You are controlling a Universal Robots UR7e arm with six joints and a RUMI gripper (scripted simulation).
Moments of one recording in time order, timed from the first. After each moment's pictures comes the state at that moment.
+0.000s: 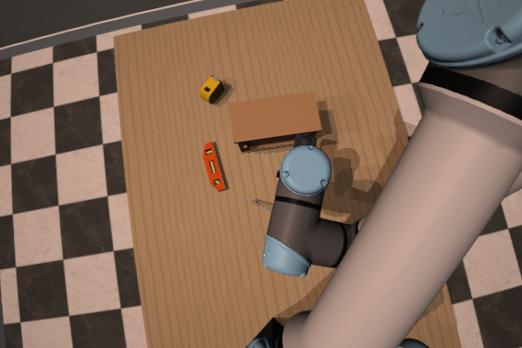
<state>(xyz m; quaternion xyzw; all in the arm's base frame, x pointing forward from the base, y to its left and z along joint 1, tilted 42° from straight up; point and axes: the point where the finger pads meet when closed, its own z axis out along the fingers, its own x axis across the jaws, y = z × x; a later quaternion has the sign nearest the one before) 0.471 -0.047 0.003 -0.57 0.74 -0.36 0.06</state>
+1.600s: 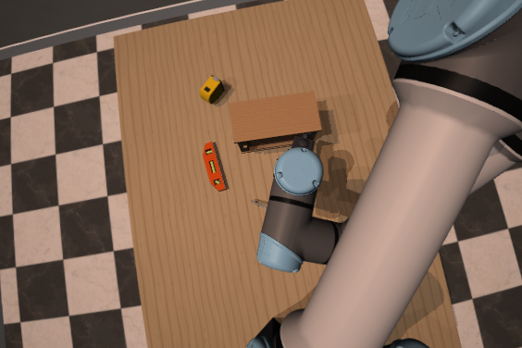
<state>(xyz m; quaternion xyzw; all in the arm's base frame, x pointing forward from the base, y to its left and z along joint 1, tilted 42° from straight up) 0.486 -0.051 -0.017 -0.54 0.76 -0.36 0.07</state>
